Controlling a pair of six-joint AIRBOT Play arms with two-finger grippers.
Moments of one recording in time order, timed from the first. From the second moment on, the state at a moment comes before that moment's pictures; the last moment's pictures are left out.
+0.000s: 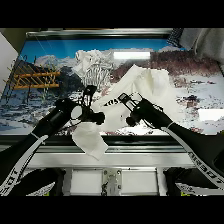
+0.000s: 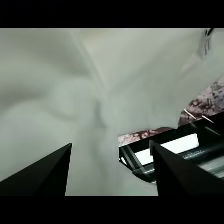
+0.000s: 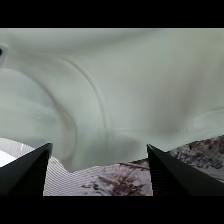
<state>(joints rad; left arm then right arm) -0.60 -1.22 0.96 1.45 -0.98 -1.86 0.63 -1.47 1.03 1.29 -0.99 -1.48</state>
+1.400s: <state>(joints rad) -0.69 -1.29 0.96 1.45 -0.95 -1.98 0.65 -1.57 1.02 1.04 -0.97 -1.15</state>
